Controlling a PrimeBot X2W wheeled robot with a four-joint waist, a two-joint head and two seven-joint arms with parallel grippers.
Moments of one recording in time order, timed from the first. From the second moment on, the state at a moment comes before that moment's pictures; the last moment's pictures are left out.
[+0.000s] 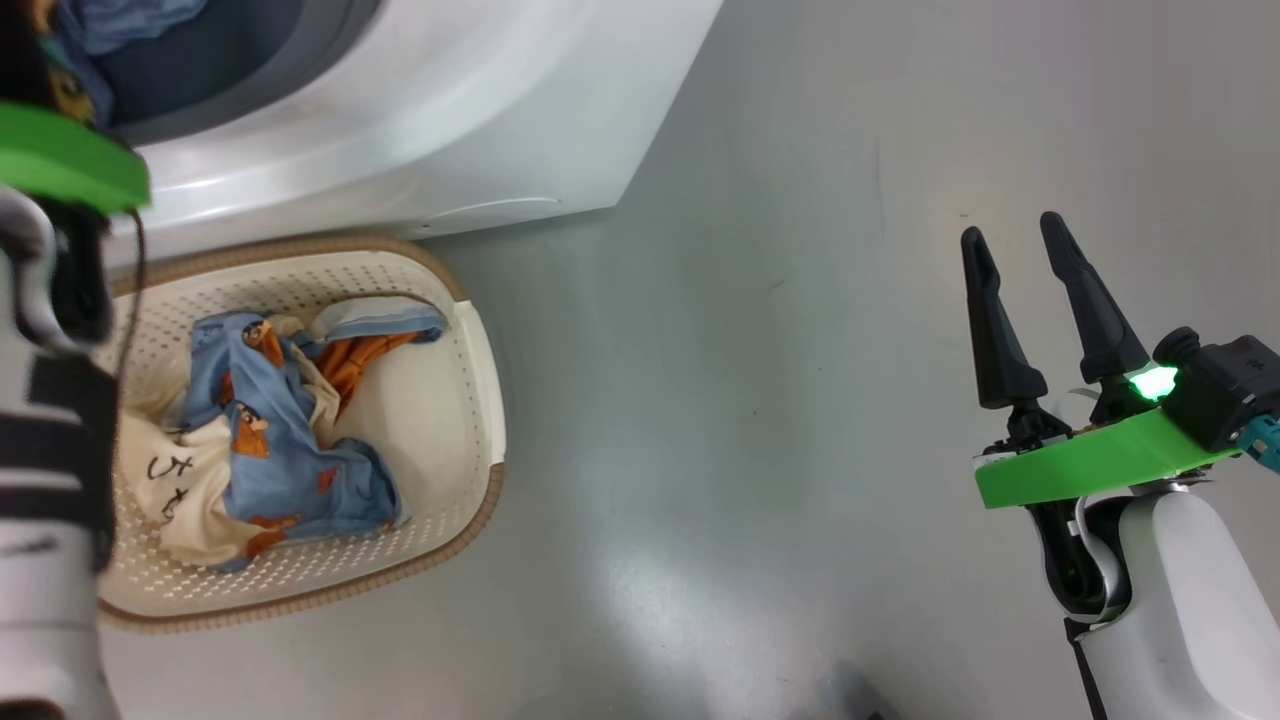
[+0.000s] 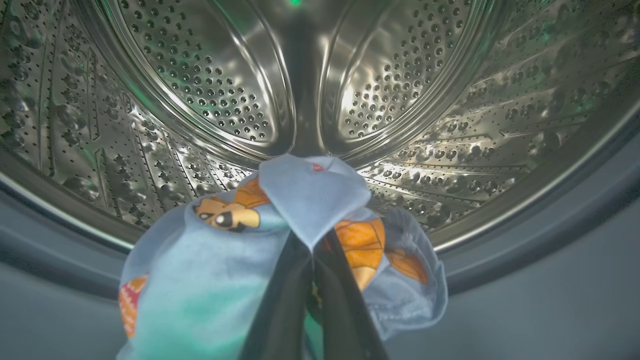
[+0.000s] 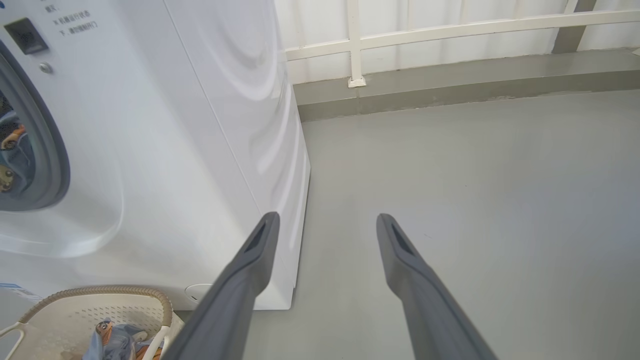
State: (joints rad) left arm -0.99 0.21 -0.04 0.69 -0.40 -0.13 -0.26; right arm -0.39 -0.13 0.05 0.14 0.35 0.13 -0.26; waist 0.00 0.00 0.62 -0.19
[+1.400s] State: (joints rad) left arm -1.10 0.23 -0.08 0.87 -0.42 -0.13 -0.26; right arm -0.40 -0.12 0.05 0.14 0.35 0.13 -0.26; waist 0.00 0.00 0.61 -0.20
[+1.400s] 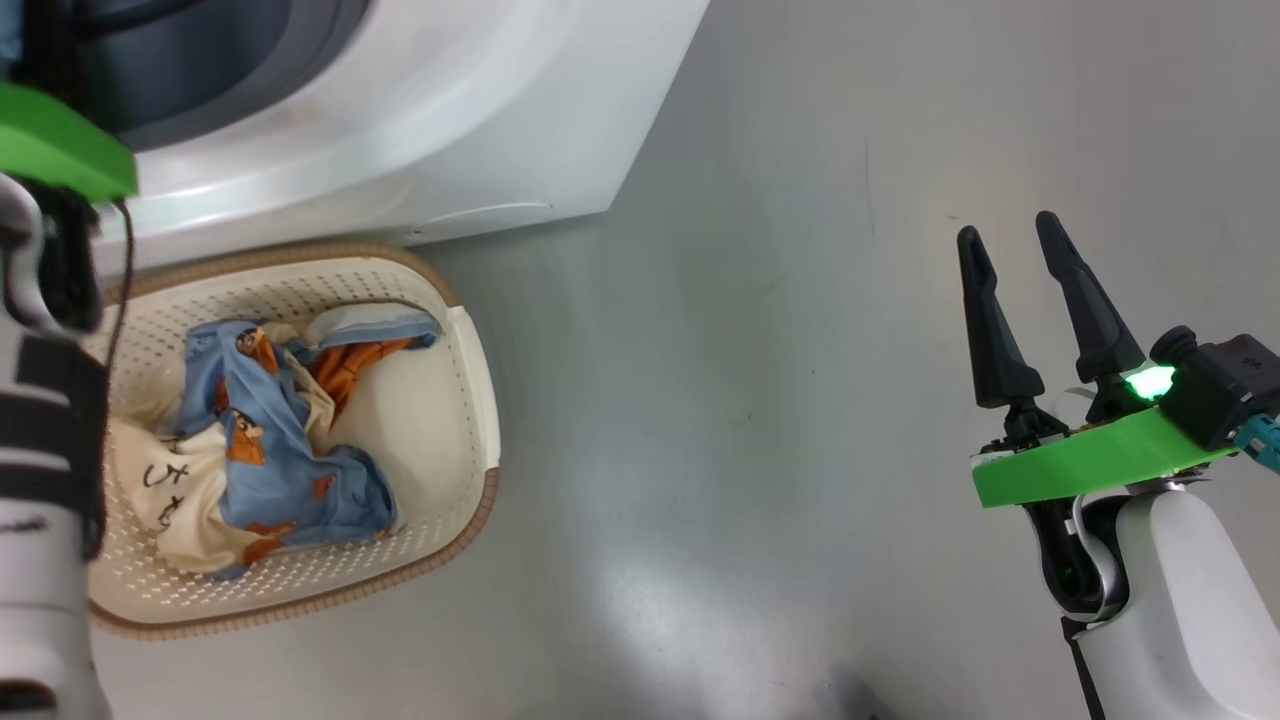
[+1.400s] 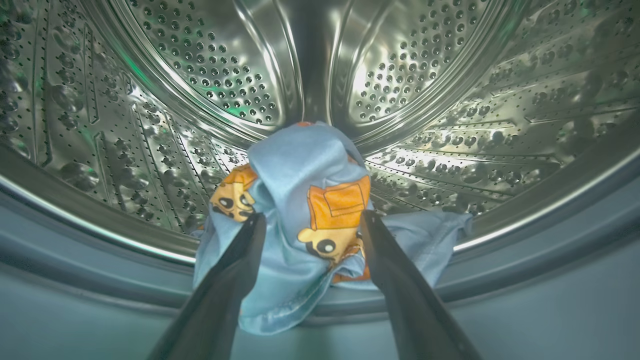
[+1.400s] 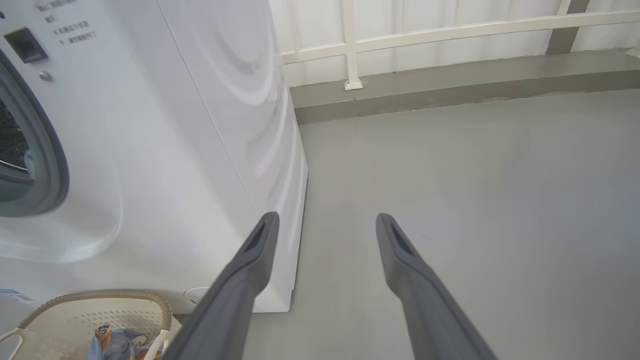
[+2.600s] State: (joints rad) left arm -0.48 0.16 0.05 0.44 -0.35 -0.13 -0.26; right arm -0.29 -0.18 0.02 0.16 0.35 0.13 -0.26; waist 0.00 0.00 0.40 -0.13
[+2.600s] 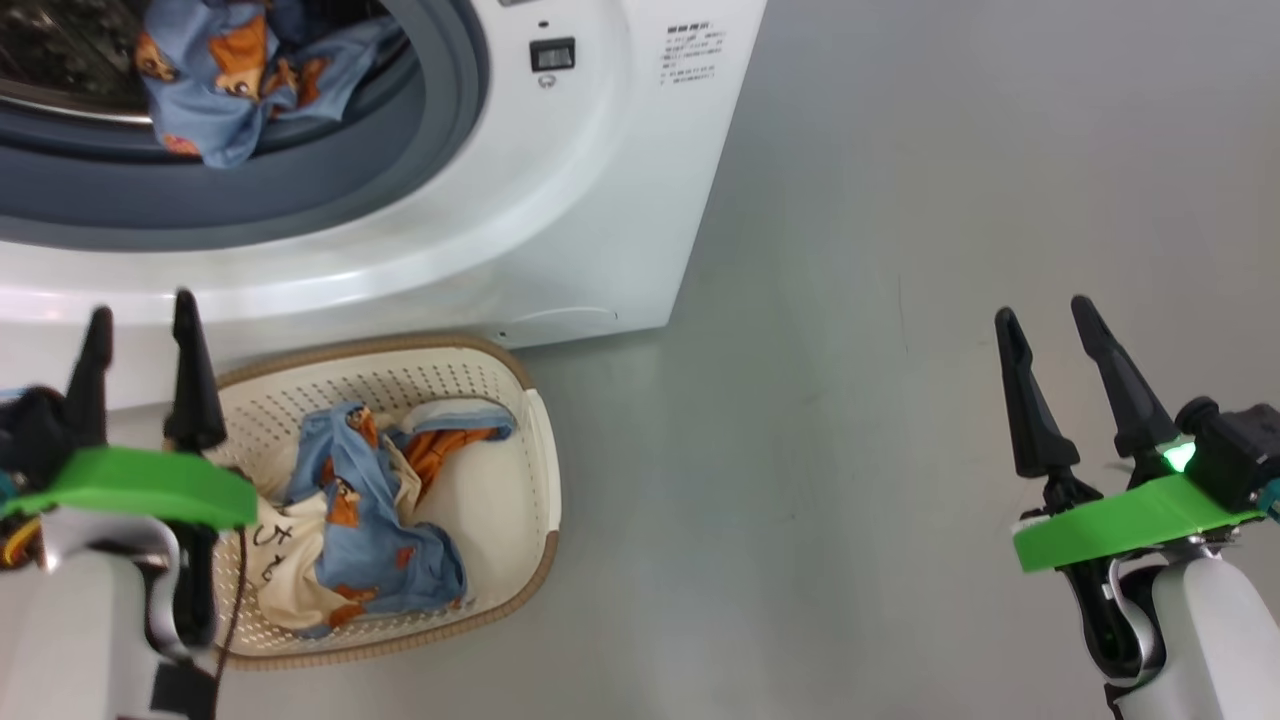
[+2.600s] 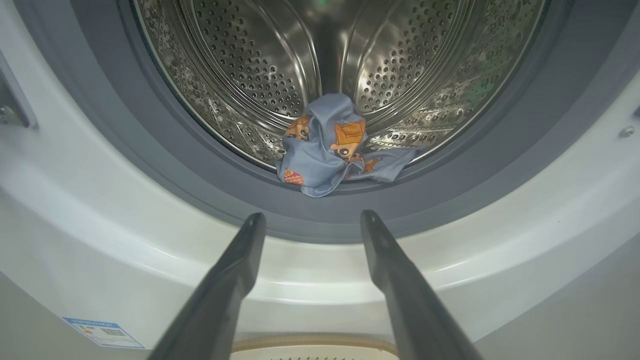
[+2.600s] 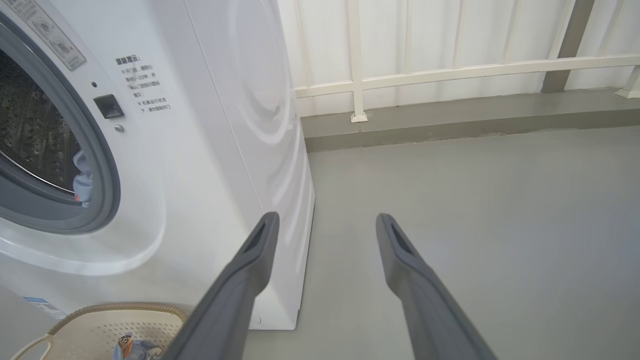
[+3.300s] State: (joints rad) left arm -0.17 0.11 0.09 0.28 -0.33 -0.13 -0.26; right arm -0.12 -0.20 -0.03 0.16 0.35 0.13 -0.26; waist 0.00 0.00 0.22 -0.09
